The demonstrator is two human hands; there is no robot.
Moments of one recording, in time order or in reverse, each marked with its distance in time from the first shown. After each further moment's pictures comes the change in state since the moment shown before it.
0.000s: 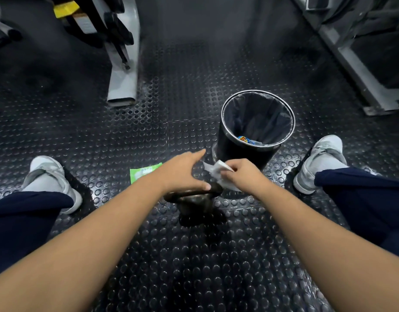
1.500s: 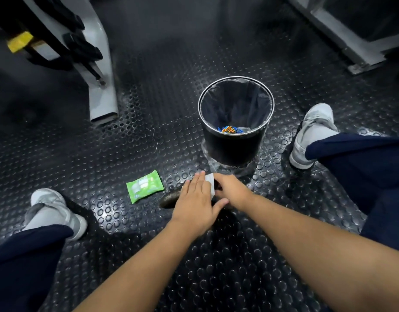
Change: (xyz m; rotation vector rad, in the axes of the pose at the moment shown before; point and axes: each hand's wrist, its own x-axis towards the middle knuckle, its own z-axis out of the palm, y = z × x) left_hand -0.013 0.042 0.108 0.368 0.053 -0.022; right_hand 0.000 0.067 0.065 0.105 -0.036 -0.143
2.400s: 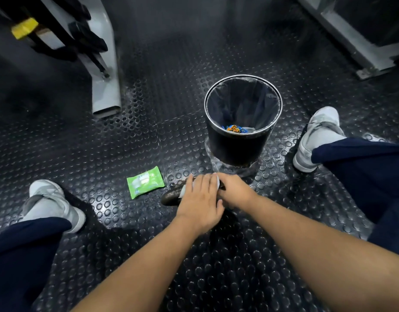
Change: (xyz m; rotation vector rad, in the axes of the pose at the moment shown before) left_hand 0.011 -0.002 0.018 0.186 0.094 0.057; right_hand 0.005 0.003 0.001 -0.101 0.021 -0.017
